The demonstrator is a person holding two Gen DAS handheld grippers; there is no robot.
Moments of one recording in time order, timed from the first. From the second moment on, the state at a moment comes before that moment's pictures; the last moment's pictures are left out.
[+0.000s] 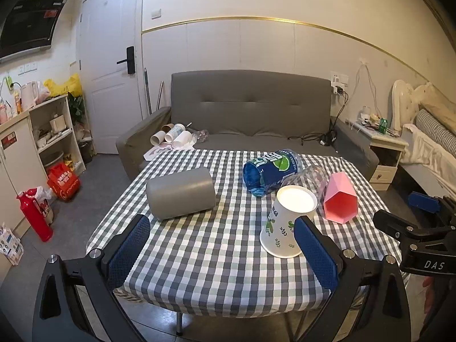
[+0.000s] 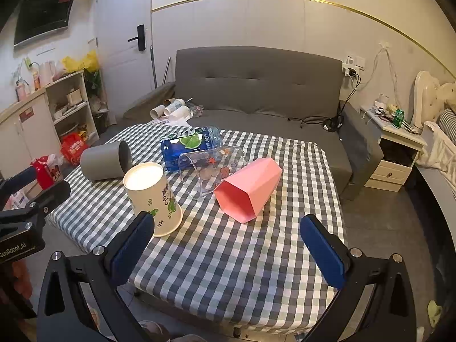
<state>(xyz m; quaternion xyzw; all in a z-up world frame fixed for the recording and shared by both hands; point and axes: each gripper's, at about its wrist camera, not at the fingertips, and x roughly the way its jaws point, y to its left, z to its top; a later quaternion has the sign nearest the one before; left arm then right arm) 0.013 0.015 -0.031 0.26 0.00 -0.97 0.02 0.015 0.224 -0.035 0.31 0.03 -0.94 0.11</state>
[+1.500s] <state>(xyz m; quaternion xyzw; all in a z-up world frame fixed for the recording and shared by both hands) 0.010 0.018 -0.035 0.27 -0.01 -0.96 0.01 0.013 0.221 -0.040 0.32 0.05 -0.94 0.11</state>
